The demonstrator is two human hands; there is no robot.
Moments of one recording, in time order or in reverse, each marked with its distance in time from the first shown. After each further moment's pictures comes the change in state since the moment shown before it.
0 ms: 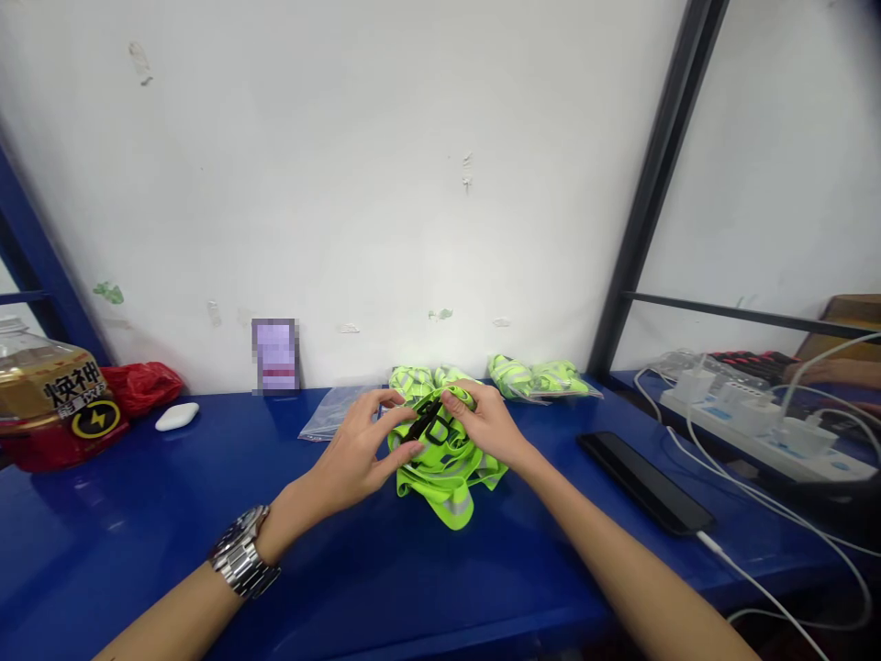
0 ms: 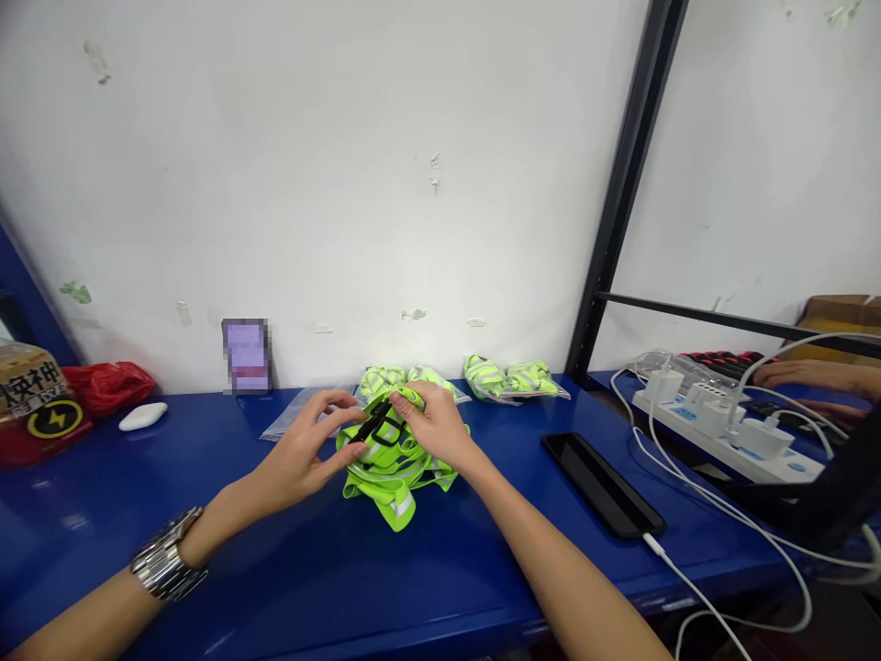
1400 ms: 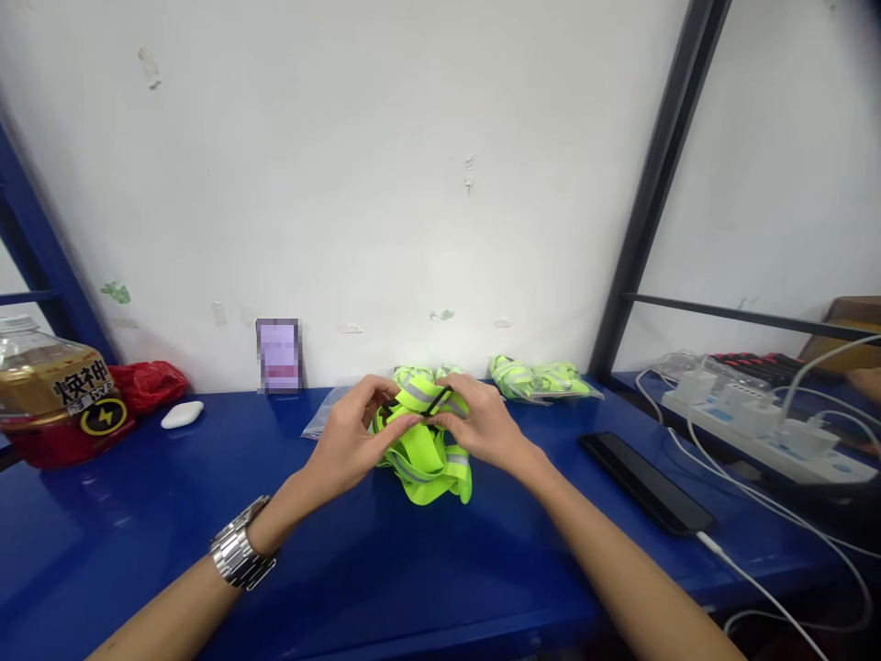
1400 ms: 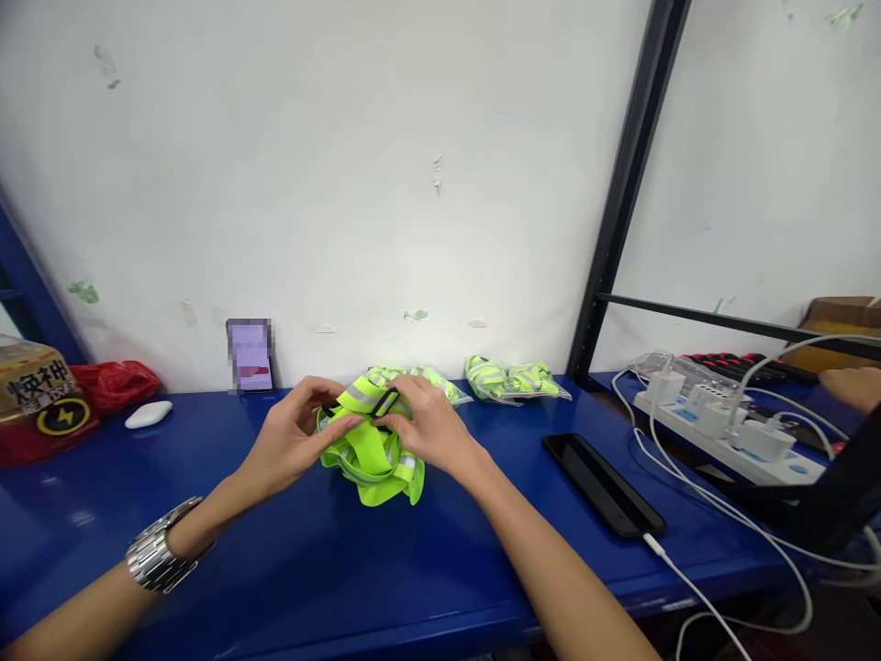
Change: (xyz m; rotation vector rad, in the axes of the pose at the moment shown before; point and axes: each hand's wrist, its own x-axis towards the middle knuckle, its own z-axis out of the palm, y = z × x) left_hand 0.017 0.017 -0.018 -0.369 0.198 -0.208; right_hand -0.002 -0.010 0.002 -0.232 0.020 -0.270
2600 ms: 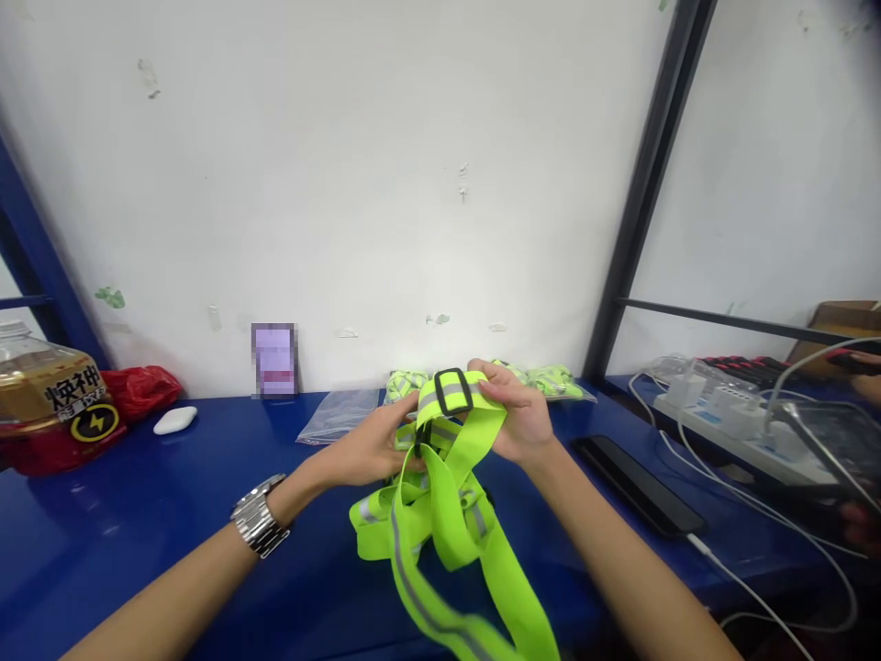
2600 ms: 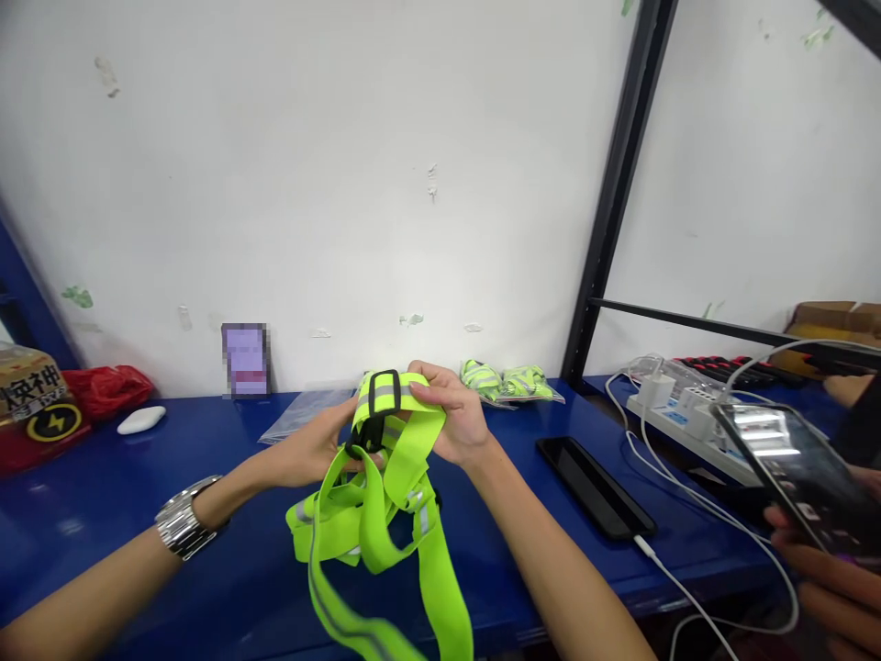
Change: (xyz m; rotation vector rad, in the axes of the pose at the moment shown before) left_hand 0.022 0.011 0.003 -0.081 -0.586 -0.037; right_hand 0.011 -0.022 -0.036 1.414 -0.007 0.414
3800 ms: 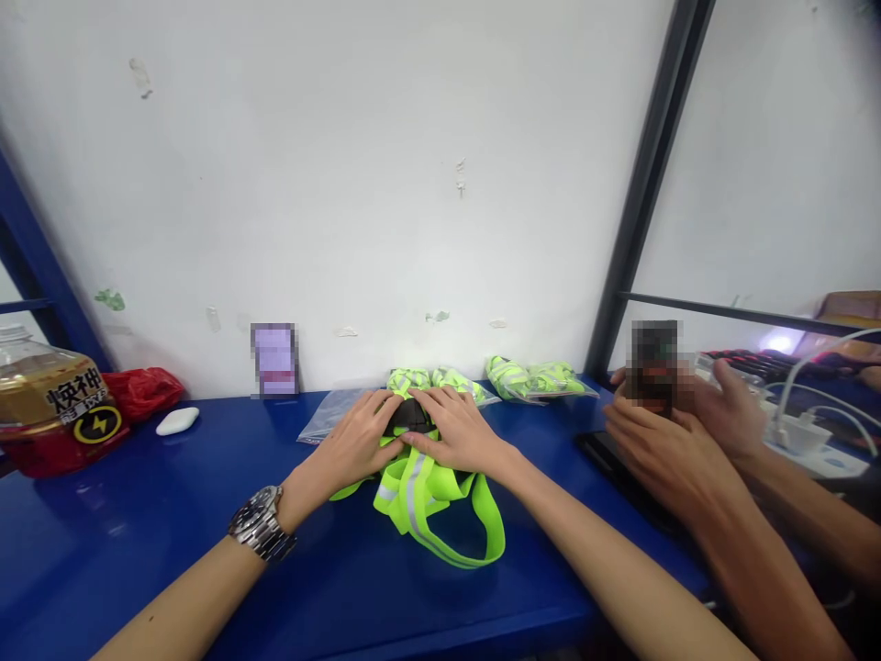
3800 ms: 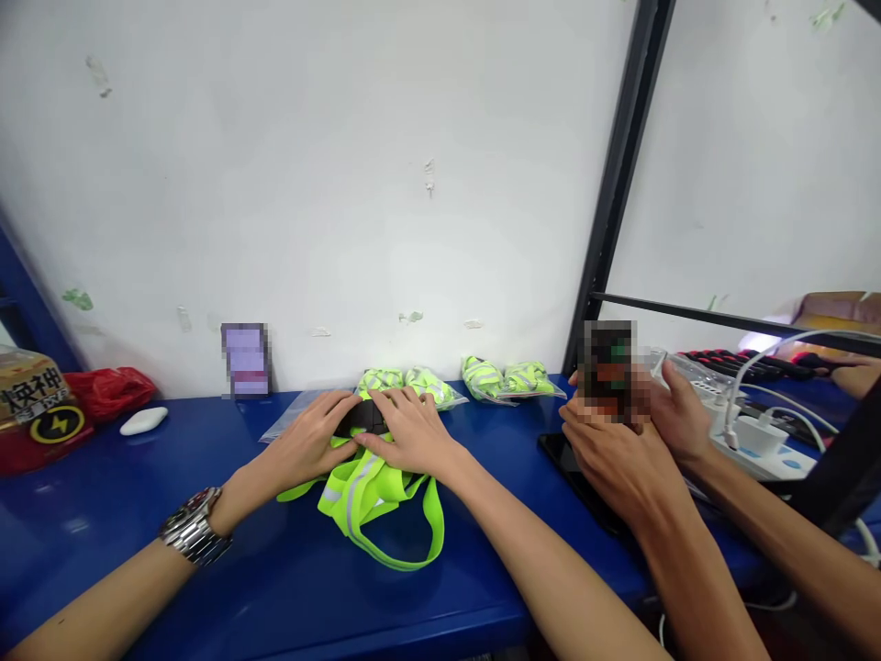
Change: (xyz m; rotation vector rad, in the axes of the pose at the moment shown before) left_hand -0.014 -0.057 0.014 0.754 0.260 0.060; right_hand 0.006 0.060 -0.021 -1.792 -0.180 -0.114
